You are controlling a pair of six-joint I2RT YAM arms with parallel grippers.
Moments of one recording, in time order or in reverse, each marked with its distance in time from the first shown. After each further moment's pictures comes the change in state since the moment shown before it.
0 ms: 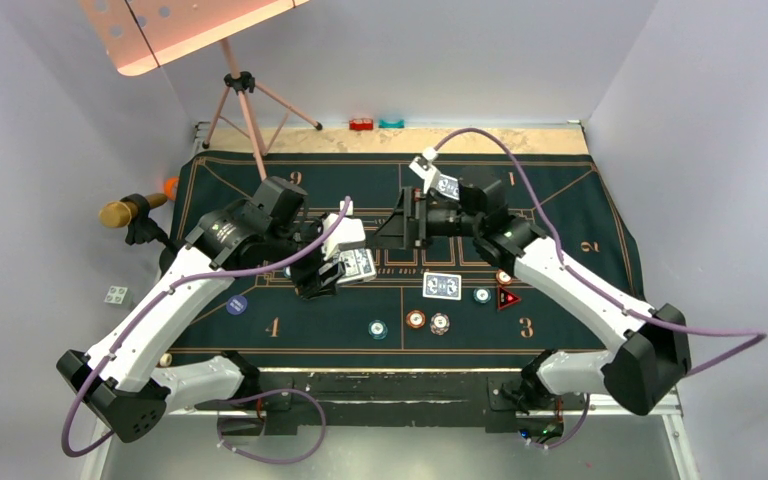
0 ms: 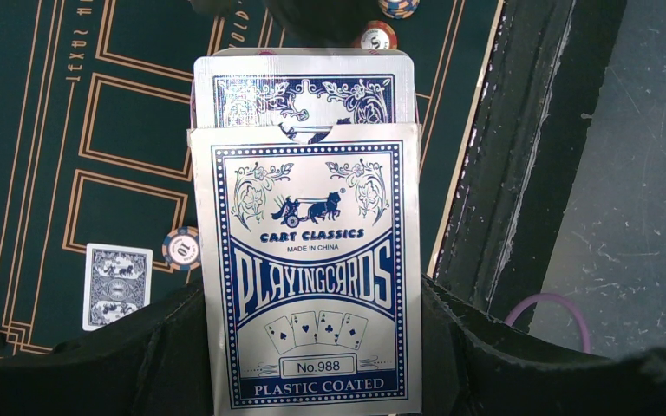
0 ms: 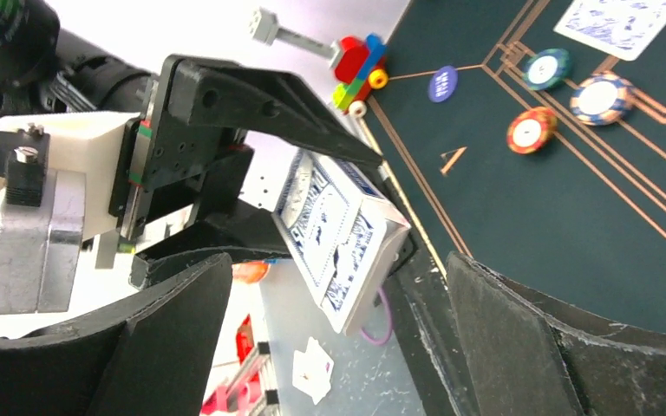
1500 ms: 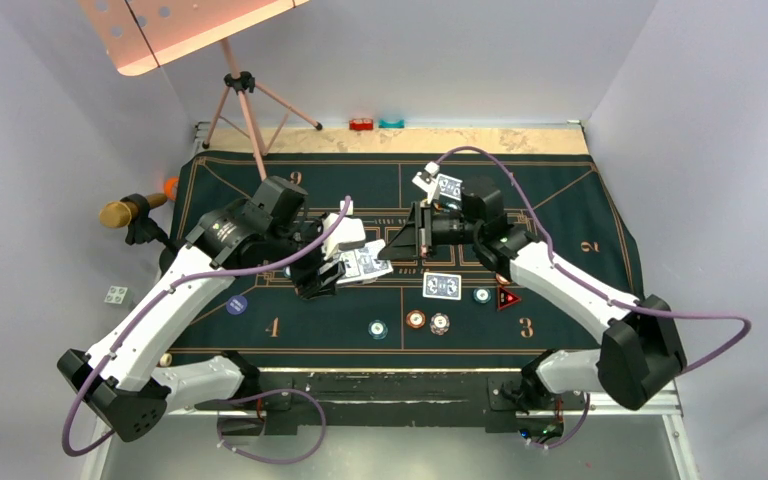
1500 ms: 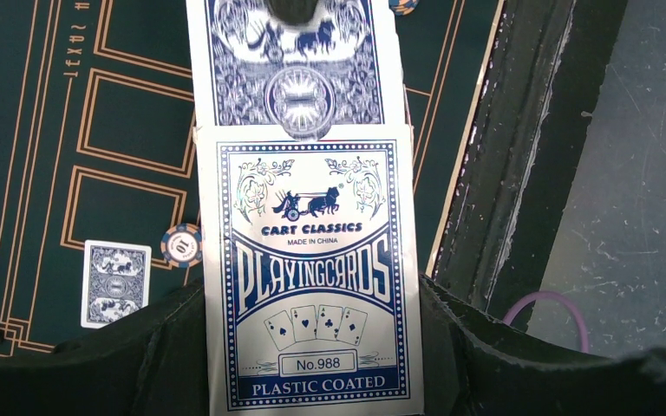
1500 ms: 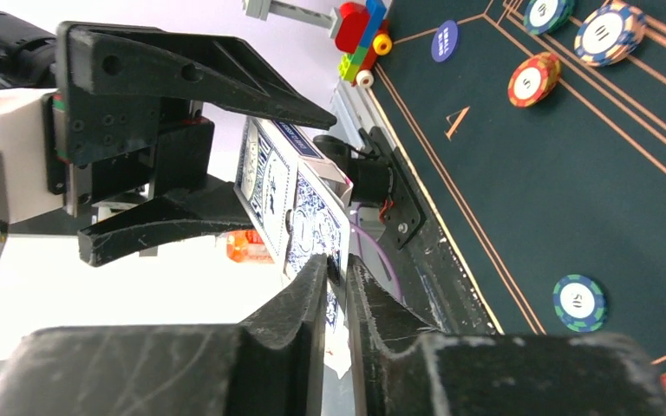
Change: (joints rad) left arm 0.000 0.004 0.005 -0.008 -0.003 -0.003; right arm -0.016 0.061 -0.127 0.167 -0.135 0.090
